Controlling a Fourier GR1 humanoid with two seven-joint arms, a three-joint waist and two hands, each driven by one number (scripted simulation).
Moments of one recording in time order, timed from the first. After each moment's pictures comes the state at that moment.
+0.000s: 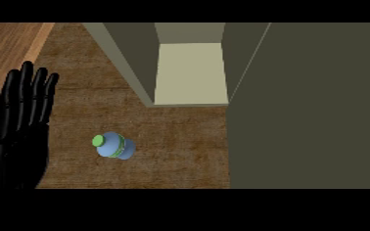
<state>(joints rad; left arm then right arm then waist) 0.03 0.09 -0.02 -2.10 0.01 0.04 -0.03 0.02 -0.10 0.02 -2.10 0.04 0.03 0.01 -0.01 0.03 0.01</state>
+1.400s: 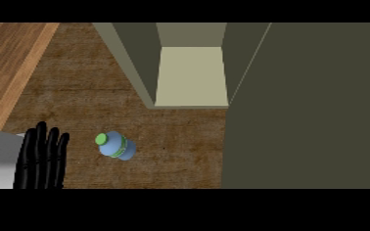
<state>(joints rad) 0.42 0.01 -0.44 -2.34 -0.31 0.43 0.25 0.52 -0.05 0.22 -2.47 -0.10 0.11 0.17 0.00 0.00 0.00</state>
